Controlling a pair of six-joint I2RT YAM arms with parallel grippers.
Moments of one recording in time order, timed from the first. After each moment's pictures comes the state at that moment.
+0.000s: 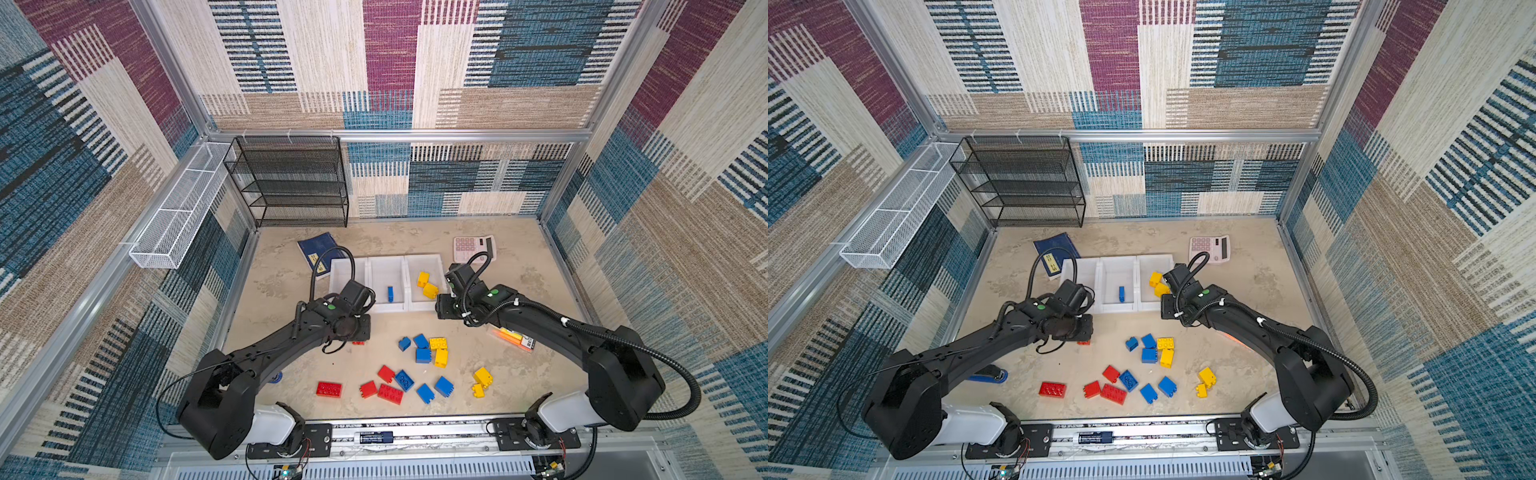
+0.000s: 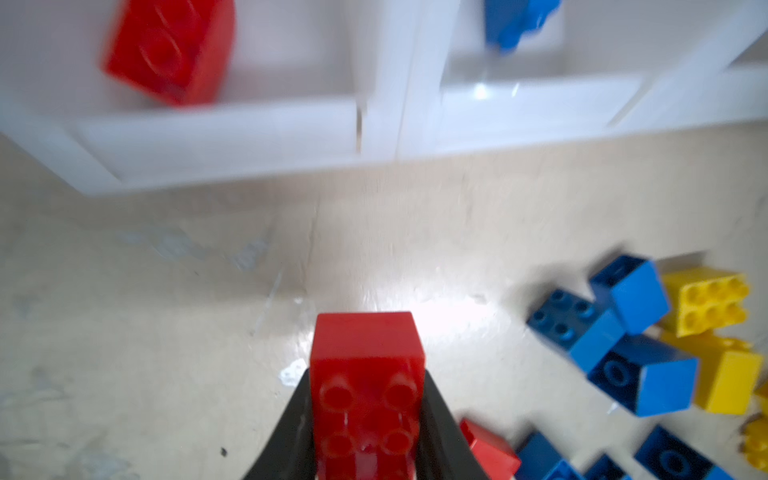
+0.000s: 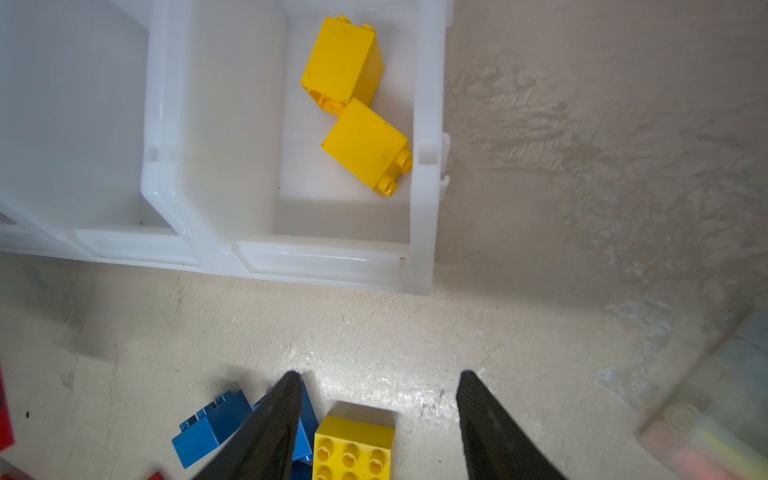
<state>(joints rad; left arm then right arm) -0.55 1.38 0.93 -0.67 -0.05 -0.49 0.60 1.46 0.97 -0.53 0.08 0.53</state>
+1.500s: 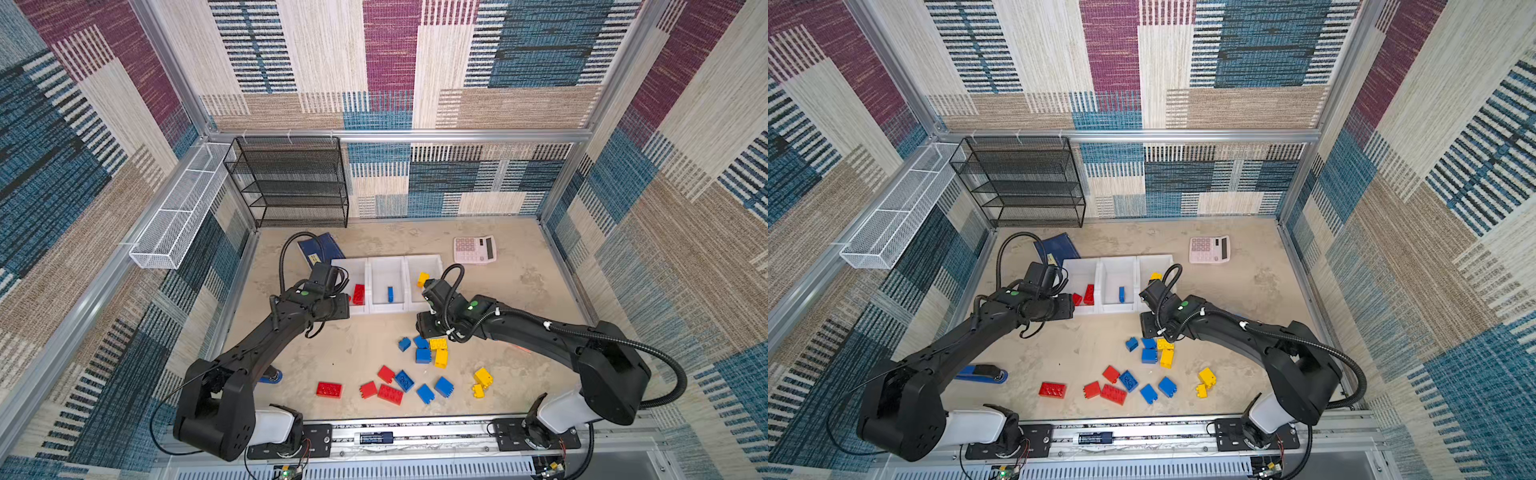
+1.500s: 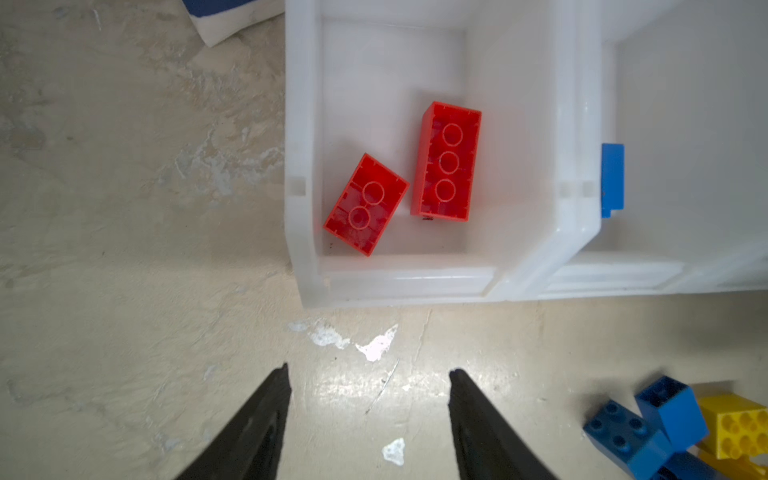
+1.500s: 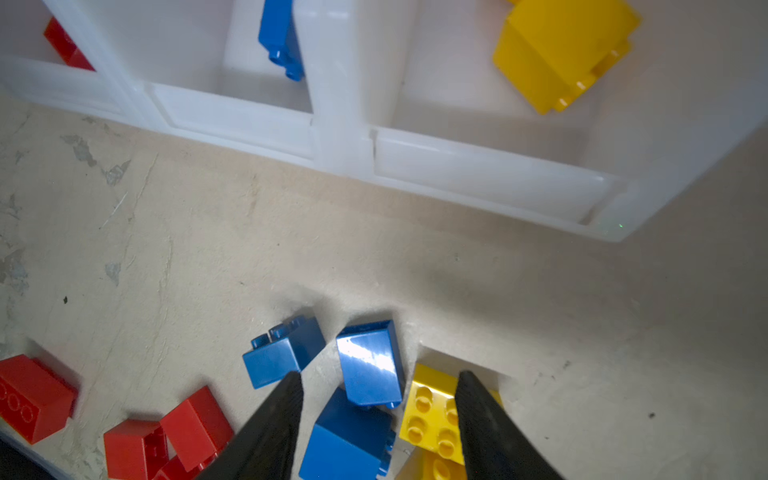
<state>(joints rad) -0.33 1.33 0.90 -0.63 -0.05 -0.38 0.81 1.55 1.00 -0.53 0.04 0.55</state>
